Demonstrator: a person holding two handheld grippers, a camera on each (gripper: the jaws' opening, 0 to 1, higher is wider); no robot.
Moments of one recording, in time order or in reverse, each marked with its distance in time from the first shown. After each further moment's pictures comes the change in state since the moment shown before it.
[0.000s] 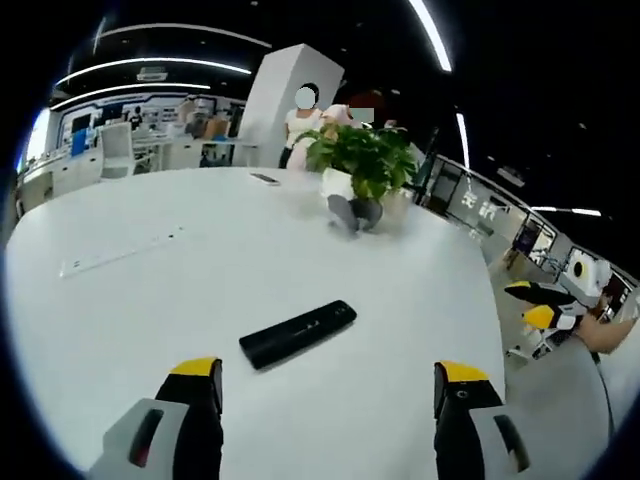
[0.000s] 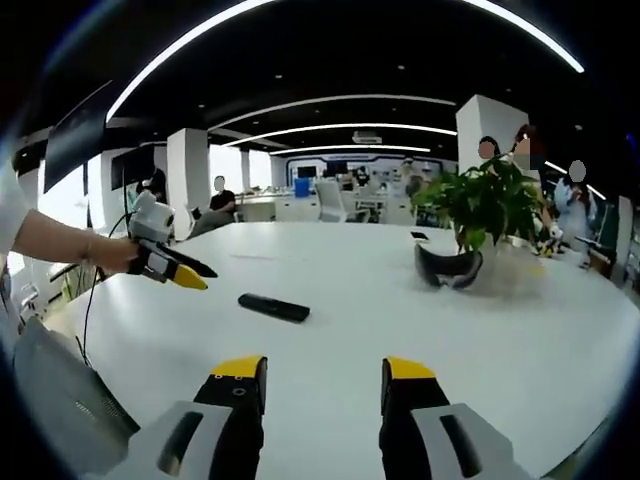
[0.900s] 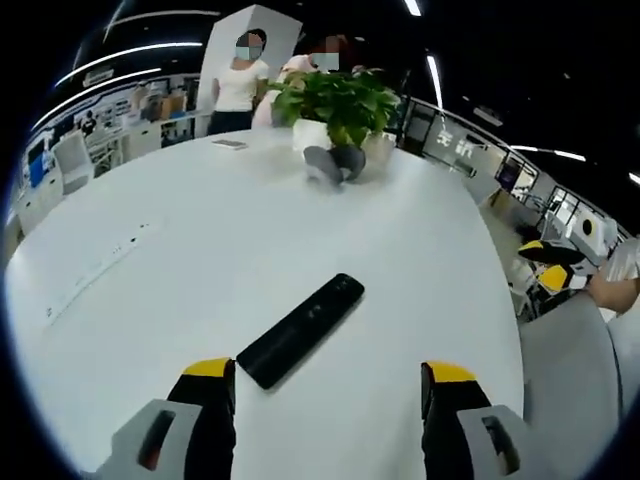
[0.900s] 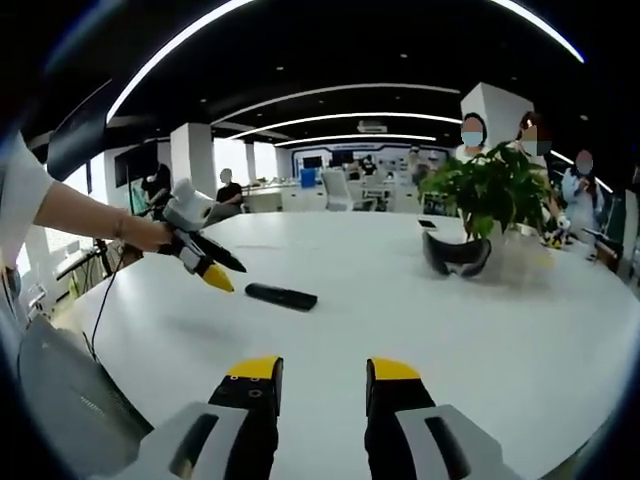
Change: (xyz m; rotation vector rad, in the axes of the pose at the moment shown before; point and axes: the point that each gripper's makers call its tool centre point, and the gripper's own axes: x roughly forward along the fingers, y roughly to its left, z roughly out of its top) left arm 0.038 0.009 -0.005 0.177 0.244 -0.087; right arm 0.002 0.007 -0.011 0.000 0.051 0.039
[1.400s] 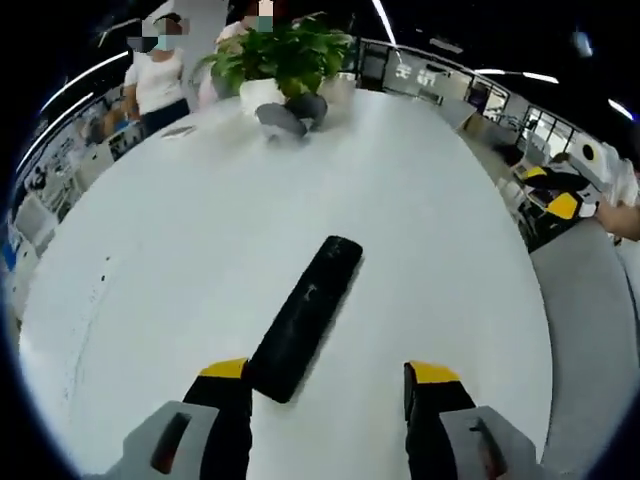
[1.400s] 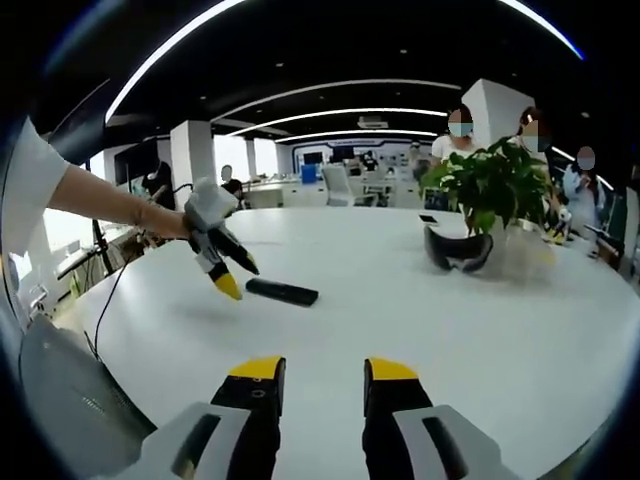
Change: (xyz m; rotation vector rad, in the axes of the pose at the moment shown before) left arm 0.024 0.011 -0.019 0.326 0.320 -0.046; right arm 0.001 0.000 -0.005 0.007 0.019 0.006
